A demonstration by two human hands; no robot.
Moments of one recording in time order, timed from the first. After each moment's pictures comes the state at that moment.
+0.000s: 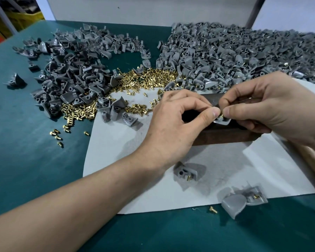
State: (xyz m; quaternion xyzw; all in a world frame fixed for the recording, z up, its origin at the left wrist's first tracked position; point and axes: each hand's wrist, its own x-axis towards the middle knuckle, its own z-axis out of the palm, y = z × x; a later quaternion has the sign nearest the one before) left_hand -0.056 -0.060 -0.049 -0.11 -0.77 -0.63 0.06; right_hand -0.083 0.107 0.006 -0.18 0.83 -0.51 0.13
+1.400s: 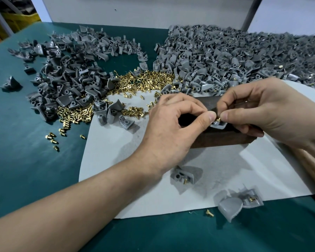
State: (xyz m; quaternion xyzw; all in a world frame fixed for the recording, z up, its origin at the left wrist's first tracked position) left_hand -0.058 -0.060 -0.053 -0.12 -0.77 -0.62 0.07; right_hand -0.087 0.113 0.001 -0.22 0.81 -0.53 0.13
